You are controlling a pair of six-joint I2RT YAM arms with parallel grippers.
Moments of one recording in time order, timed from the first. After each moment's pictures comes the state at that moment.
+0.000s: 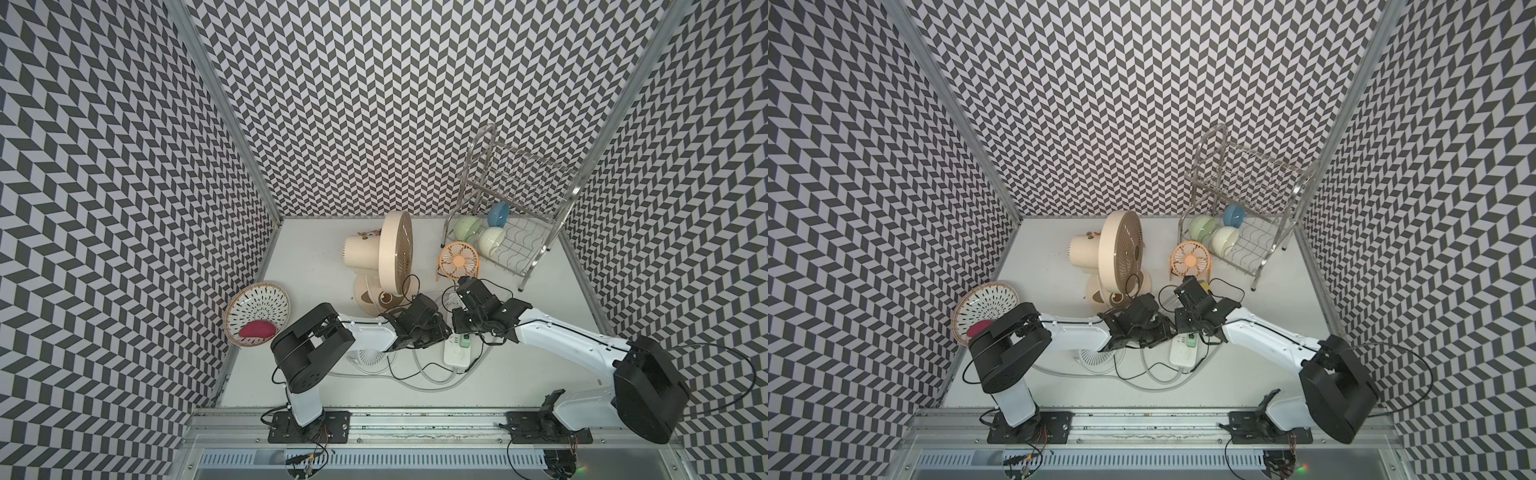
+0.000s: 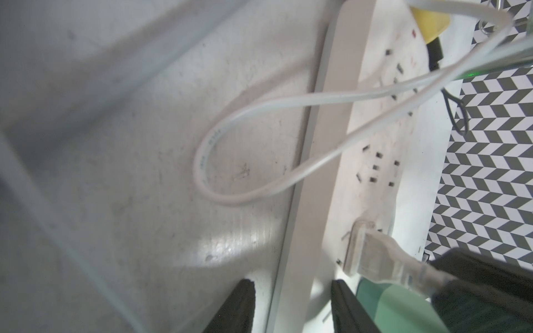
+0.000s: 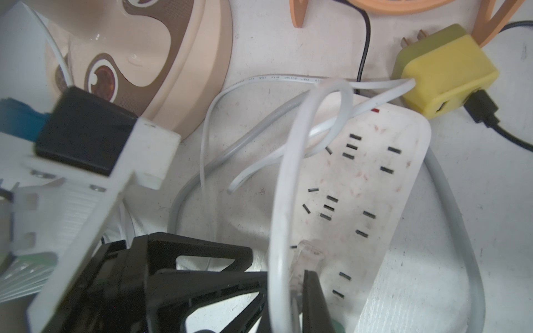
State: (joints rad) left arm -0.92 1.79 0.85 0.15 0.22 -1.15; right arm 0.72 1.39 0.84 -0.49 0.07 0.54
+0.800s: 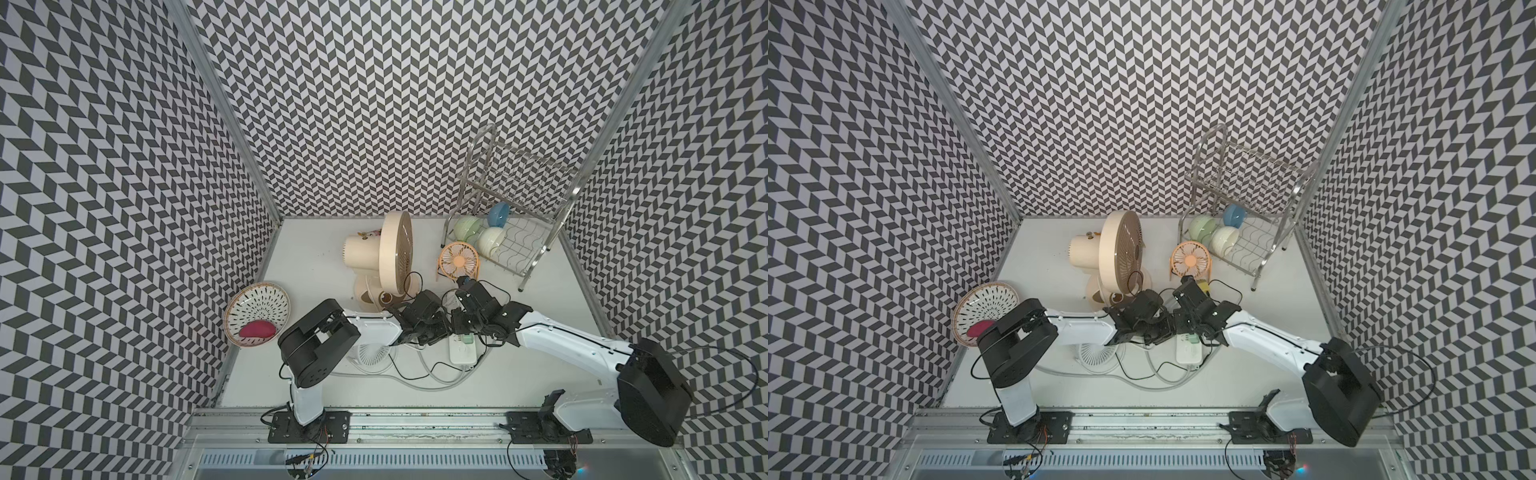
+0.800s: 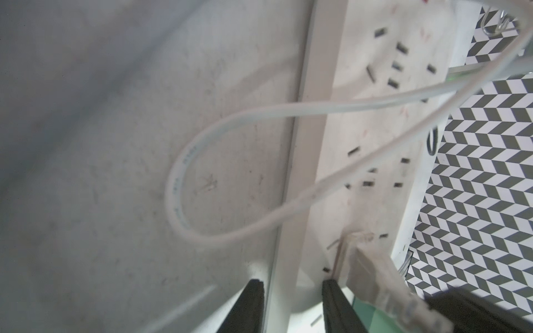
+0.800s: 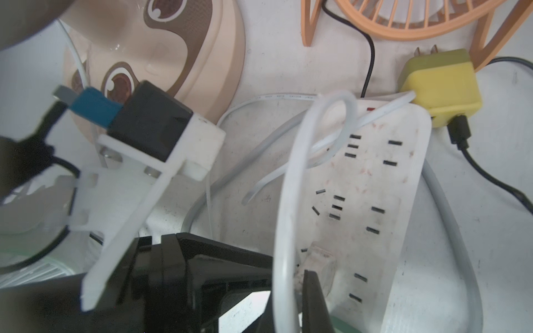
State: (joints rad) left arm -0.91 1.84 0.93 0.10 0.26 -1.19; right arm 0.75 1.35 0.82 -0.44 0.10 0.54
